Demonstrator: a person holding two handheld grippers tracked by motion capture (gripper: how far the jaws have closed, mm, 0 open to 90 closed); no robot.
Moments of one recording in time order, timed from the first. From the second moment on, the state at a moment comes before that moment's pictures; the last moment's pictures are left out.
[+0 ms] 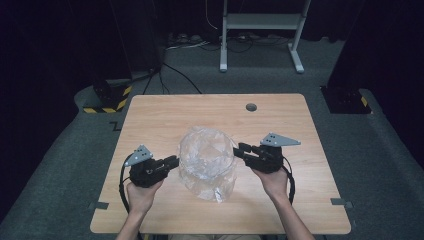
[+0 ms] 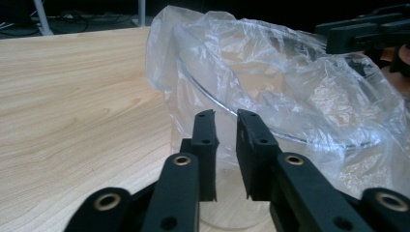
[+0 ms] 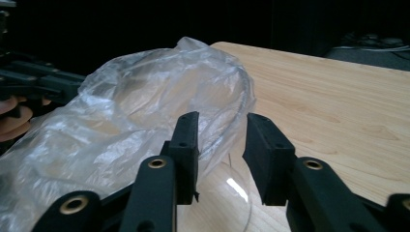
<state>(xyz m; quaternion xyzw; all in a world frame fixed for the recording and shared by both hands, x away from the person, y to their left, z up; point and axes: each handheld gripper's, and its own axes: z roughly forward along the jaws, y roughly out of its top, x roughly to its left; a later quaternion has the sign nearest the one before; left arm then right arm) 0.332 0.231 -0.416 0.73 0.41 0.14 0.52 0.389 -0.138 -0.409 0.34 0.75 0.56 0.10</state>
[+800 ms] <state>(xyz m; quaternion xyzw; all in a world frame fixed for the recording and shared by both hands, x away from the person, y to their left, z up) 0.341 0.233 -0.420 0.73 0.42 0.13 0.52 0.387 -0.140 -0.429 0.33 0.77 0.53 0.10</state>
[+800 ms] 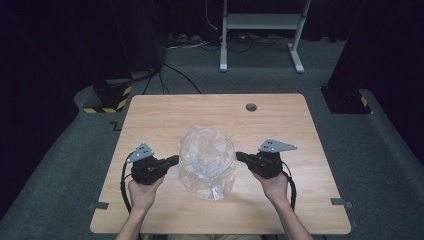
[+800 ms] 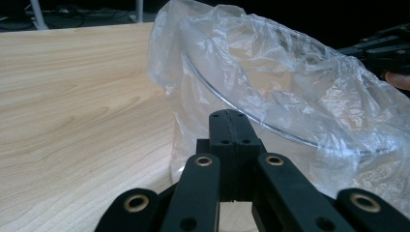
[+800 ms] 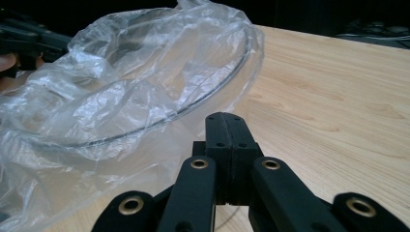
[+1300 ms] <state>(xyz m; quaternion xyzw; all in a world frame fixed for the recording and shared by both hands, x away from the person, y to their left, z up) 0.350 0.231 -0.397 0.71 0.43 0.12 0.54 0.361 -0.138 -0.407 0.29 0.77 0.56 0.11</state>
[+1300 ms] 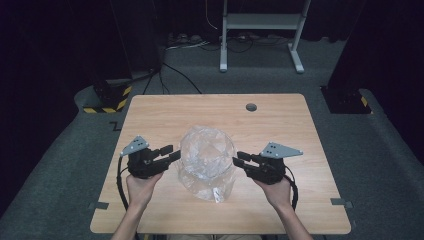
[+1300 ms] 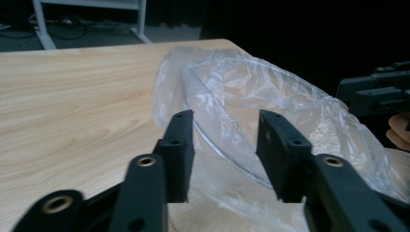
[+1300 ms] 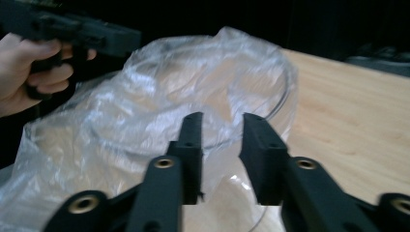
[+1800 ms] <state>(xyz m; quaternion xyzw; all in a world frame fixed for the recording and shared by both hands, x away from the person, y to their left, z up) 0.352 0.234 -0.404 0.71 0.43 0.12 0.55 0.360 -0.148 -0.419 0.30 0.77 0.55 0.12</state>
